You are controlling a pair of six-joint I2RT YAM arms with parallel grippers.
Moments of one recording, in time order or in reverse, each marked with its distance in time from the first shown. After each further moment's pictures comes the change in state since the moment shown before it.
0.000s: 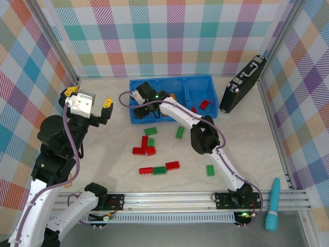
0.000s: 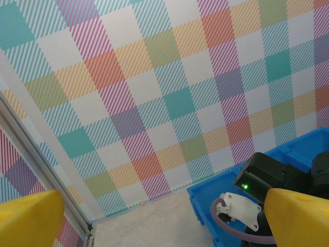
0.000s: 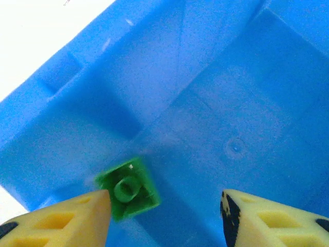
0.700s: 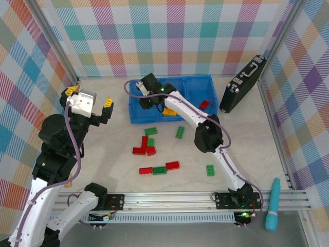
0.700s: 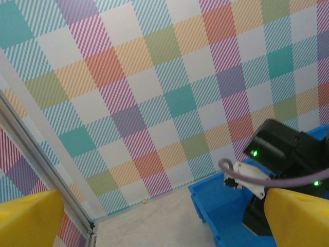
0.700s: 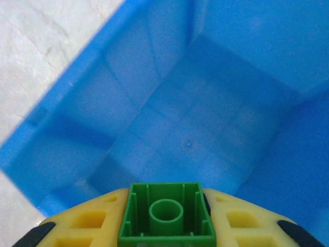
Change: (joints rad) left arm 0.000 0.010 0.000 0.001 -0.006 0.008; right arm -0.032 -0.030 0.057 -0.061 0.027 0.098
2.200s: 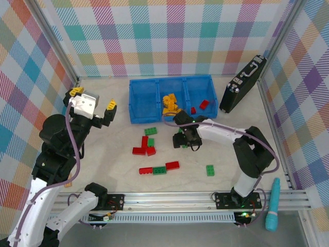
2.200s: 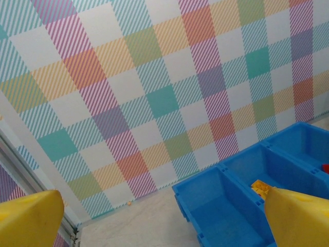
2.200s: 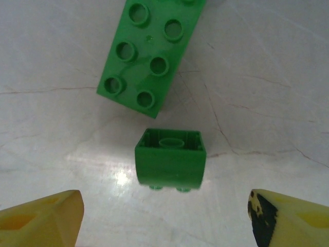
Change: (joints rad) left arm -0.021 0.001 0.002 -0.024 0.054 -0.014; right arm -0.013 -0.774 -1.353 0.134 0.080 0.535
